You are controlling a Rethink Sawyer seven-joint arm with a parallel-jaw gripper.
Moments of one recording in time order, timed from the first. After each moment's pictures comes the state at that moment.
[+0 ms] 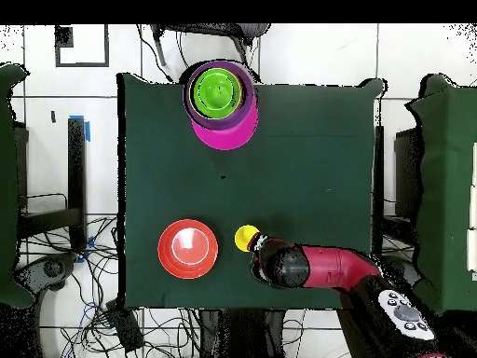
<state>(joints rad) -0.68 -0.69 0.25 2.05 -0.46 0.34 2.25</state>
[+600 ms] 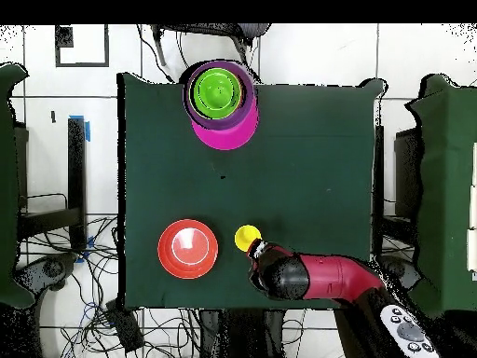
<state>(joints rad) -0.68 -0.78 0.26 2.11 -0.46 0.34 2.25</state>
